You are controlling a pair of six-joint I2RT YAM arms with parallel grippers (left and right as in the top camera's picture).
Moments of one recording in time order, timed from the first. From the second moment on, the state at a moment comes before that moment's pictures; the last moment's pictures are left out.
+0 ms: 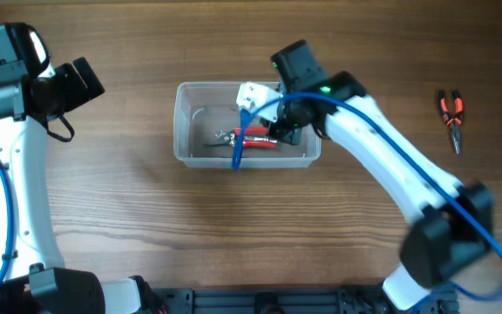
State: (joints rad) left arm 0.26 1.53 1.53 -0.99 0.00 -0.25; right arm 0.52 1.84 1.50 -0.87 -0.19 -0.79
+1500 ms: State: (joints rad) left arm 0.26 1.53 1.53 -0.98 0.00 -0.25; right arm -0.40 2.14 1.91 -1.08 0.03 -0.19
